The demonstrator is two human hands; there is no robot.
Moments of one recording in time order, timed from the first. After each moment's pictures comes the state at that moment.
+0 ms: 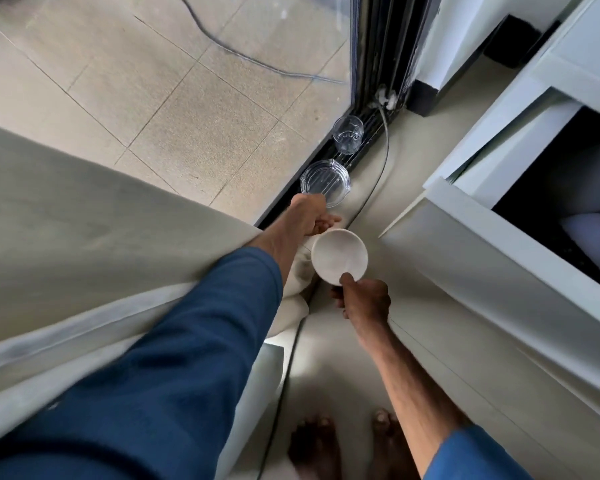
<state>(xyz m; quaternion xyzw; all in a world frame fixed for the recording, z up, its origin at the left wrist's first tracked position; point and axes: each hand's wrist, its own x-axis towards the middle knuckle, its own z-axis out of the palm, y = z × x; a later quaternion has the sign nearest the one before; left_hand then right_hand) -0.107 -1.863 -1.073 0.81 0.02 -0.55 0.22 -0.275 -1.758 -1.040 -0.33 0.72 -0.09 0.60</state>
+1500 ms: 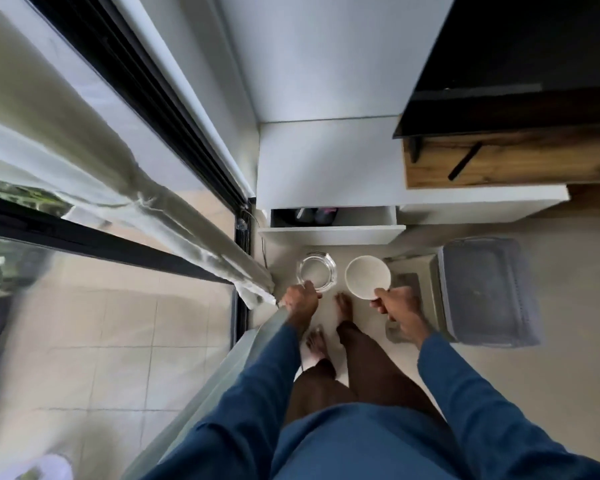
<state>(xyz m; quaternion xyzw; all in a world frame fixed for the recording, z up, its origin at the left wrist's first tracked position) -0.370 -1.534 -0.350 0.77 -0.35 -0.53 0.09 -0.571 -1.481 -0.336 -0.16 0.83 -0.19 0.51</state>
